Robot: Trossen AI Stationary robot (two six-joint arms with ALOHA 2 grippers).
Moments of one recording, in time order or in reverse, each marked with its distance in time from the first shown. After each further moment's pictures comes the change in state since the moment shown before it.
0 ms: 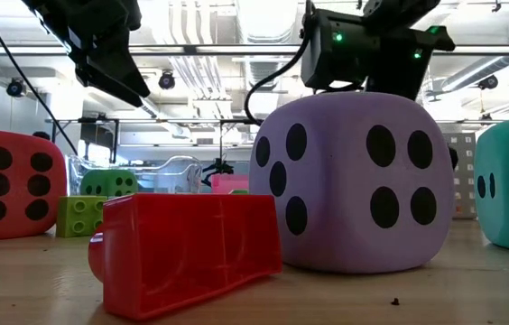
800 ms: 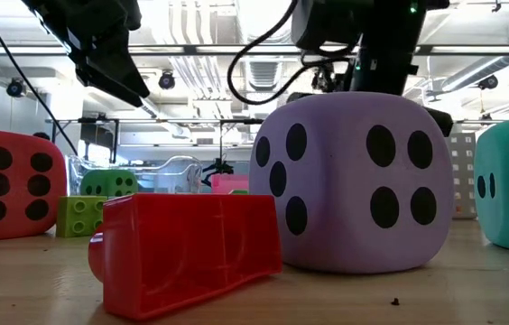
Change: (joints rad) left arm 0.000 0.000 0.000 -0.002 -0.001 0.011; right arm 0.044 -0.004 0.151 -0.190 -0.052 -0.083
